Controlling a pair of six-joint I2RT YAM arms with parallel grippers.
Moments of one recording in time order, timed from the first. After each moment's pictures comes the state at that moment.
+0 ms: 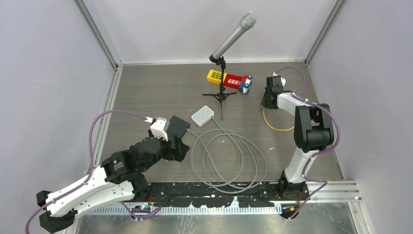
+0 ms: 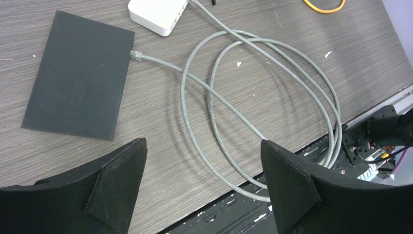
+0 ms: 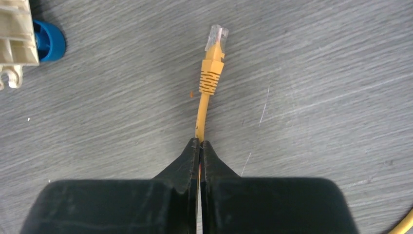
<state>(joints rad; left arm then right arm) -1.06 0.55 0.68 -0.64 -0.39 -0.61 0.09 1.84 1.15 -0.24 0.19 0.39</state>
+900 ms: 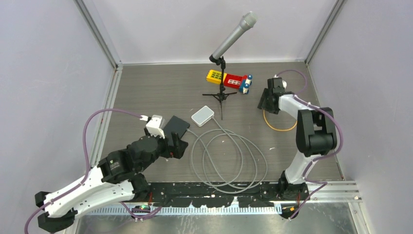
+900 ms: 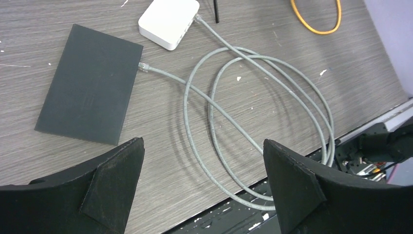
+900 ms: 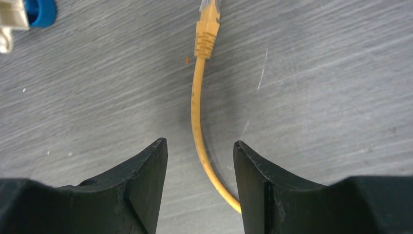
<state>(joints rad) -1.06 0.55 0.73 -0.66 -0.45 -0.62 0.09 1.73 1.08 -0.31 0.15 0.42</state>
